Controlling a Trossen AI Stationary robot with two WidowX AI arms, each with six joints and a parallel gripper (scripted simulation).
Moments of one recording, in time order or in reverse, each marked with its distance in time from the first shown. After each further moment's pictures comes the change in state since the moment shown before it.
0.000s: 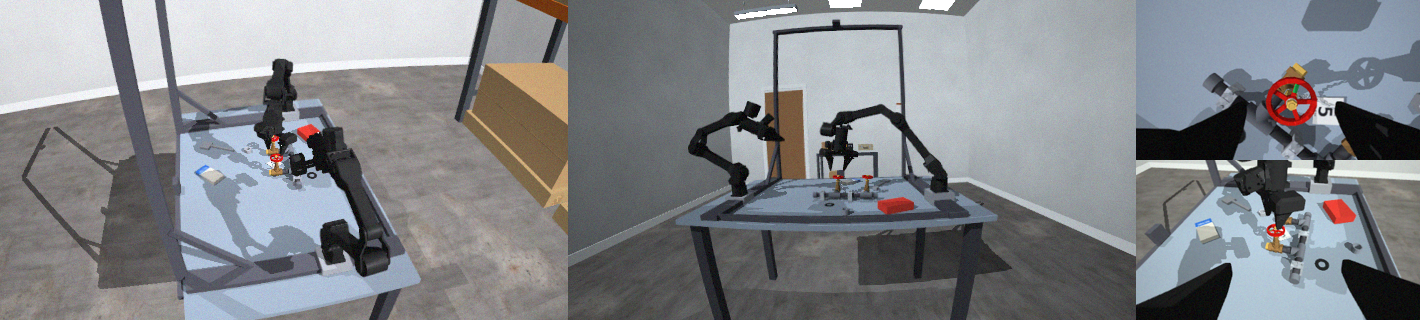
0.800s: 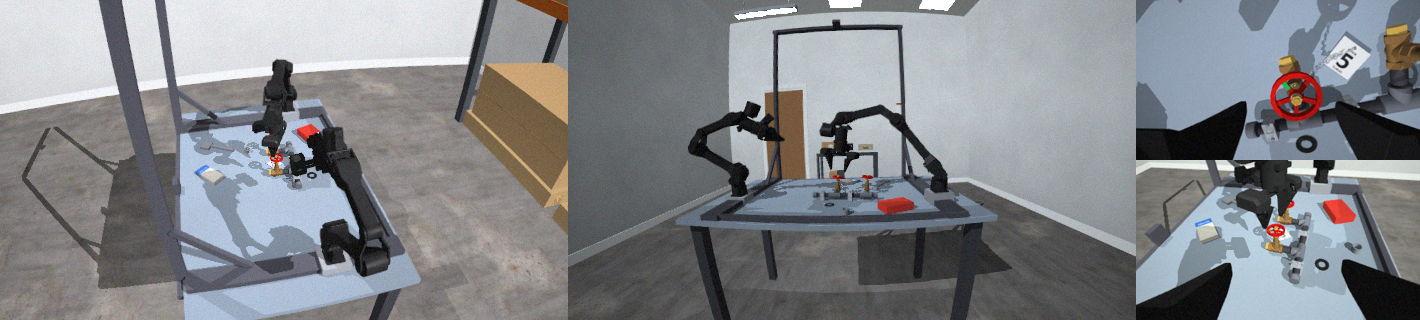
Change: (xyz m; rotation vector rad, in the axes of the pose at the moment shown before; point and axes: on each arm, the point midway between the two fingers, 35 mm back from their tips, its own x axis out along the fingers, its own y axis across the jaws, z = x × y) left arm 0.001 -0.002 -0.001 0.970 0.003 -0.023; right arm 0.000 0.000 0.000 0.000 0.000 0.000
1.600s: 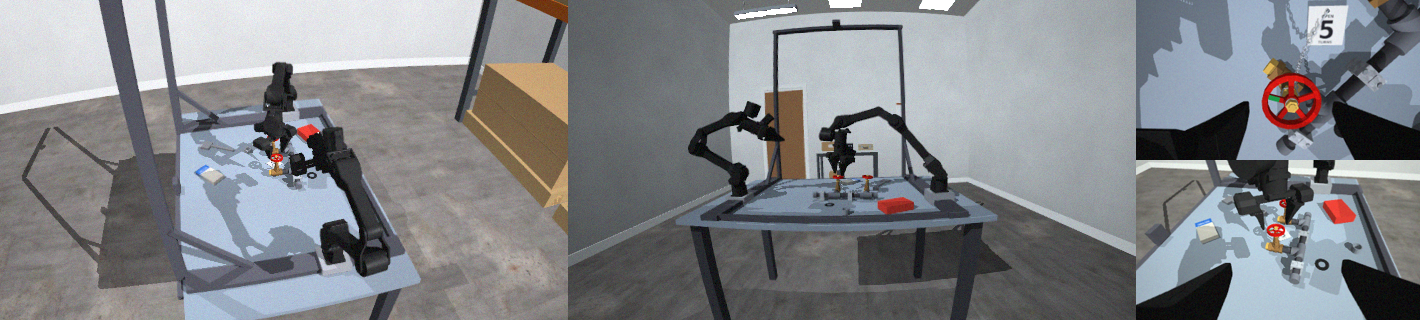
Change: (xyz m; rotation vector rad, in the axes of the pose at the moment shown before) left arm 0.018 -0.006 -0.002 0.596 -0.007 -0.046; right arm 0.000 0.000 0.000 0.000 0.000 0.000
